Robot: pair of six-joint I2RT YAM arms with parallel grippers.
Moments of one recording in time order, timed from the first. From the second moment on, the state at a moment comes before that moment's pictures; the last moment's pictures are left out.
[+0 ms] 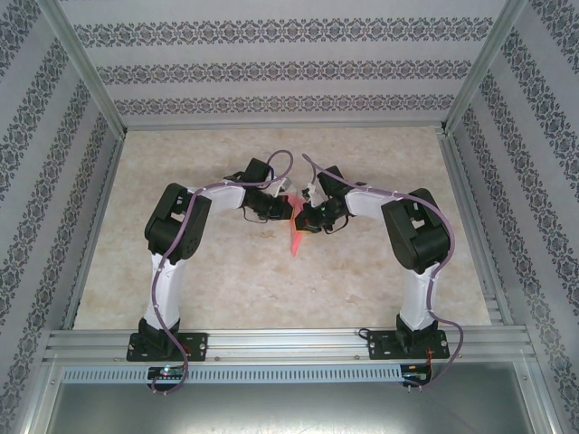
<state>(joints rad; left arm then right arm) -0.42 2.17 1.43 -0.33 0.67 -0.31 0.42 1.98 1.19 -0.40 -0.70 0.43</state>
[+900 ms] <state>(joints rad) -0.42 2.18 1.43 -0.34 0.69 -0.29 0.39 2.04 1.27 -0.54 -0.73 0.26</state>
